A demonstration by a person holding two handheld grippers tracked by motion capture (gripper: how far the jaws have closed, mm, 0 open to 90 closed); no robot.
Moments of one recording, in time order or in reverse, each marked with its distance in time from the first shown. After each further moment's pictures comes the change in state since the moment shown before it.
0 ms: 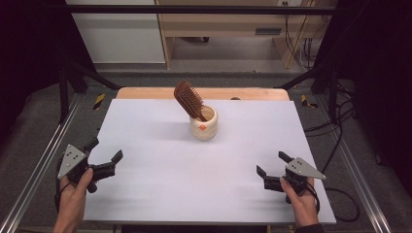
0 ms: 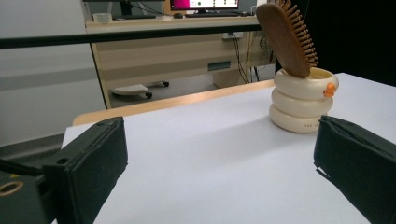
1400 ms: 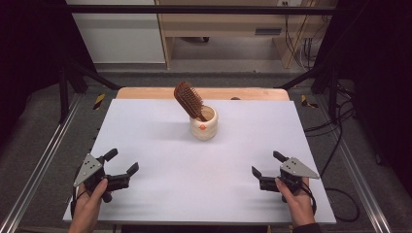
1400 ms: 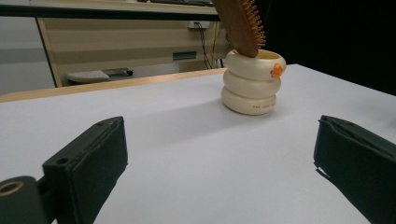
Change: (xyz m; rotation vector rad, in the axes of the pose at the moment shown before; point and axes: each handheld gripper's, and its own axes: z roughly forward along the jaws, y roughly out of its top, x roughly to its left) left arm -0.036 -0.021 0.010 0.023 -0.142 -0.054; right arm 0.008 -0.001 0.010 -0.005 0.036 -0.031
